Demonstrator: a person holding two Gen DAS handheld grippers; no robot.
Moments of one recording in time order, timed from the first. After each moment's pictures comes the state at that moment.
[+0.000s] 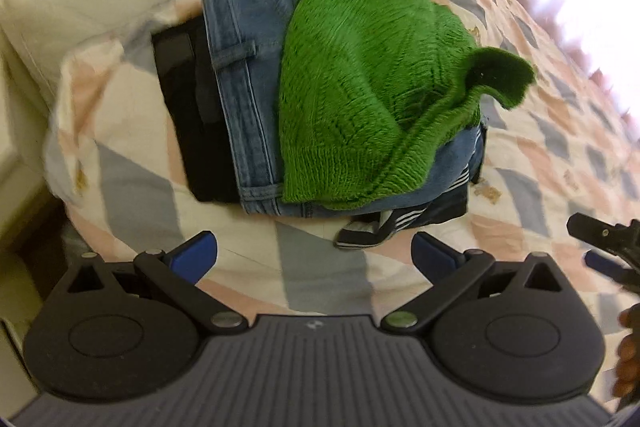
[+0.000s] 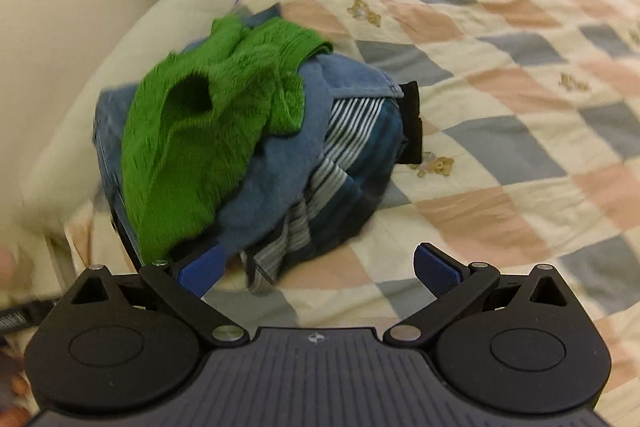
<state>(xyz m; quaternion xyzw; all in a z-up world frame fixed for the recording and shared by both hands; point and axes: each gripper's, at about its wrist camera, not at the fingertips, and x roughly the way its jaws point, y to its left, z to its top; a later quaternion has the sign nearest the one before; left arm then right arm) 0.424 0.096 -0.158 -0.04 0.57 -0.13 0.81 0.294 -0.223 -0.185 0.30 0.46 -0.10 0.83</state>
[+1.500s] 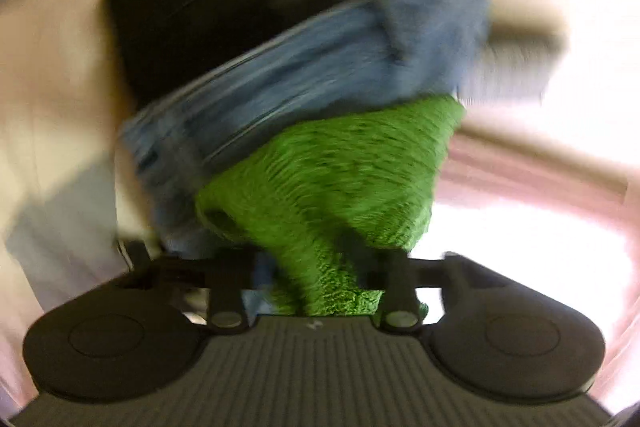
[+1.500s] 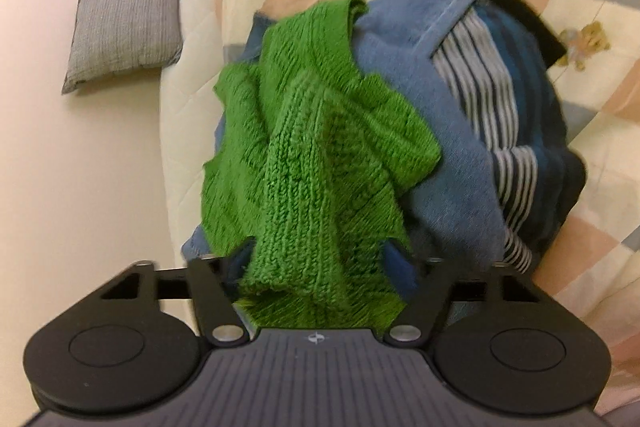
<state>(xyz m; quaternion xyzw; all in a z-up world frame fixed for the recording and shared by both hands) 0.495 0.151 -0.302 -0.59 0.47 -0.10 0.65 0.442 -0.252 -0.265 0.65 0.38 -0.06 0.66</state>
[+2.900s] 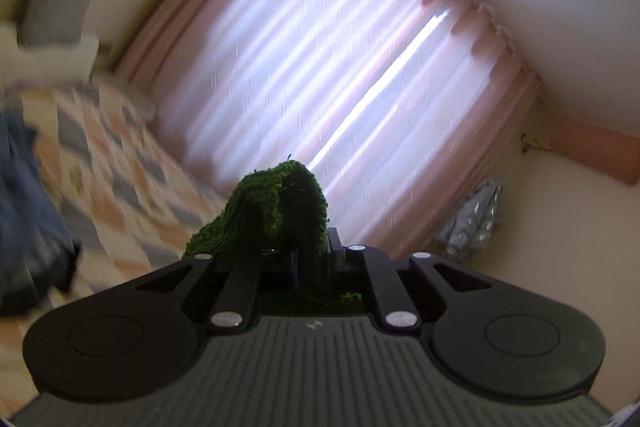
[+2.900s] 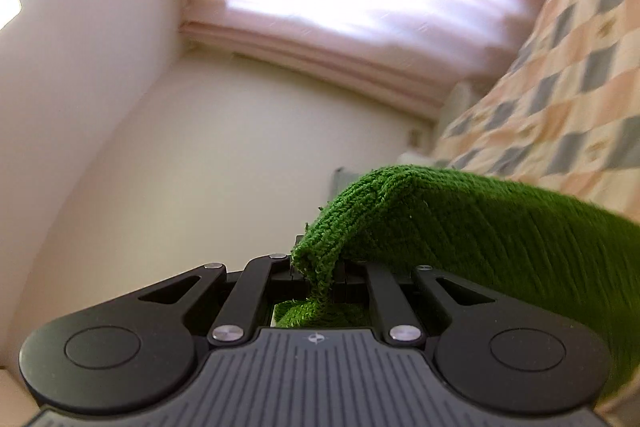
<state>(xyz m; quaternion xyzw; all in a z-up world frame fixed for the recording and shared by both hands) 0.220 -0.117 0.038 -0.23 0.29 -0.52 0.77 -0.092 -0.443 0.018 0.59 0.01 0.01 0.81</state>
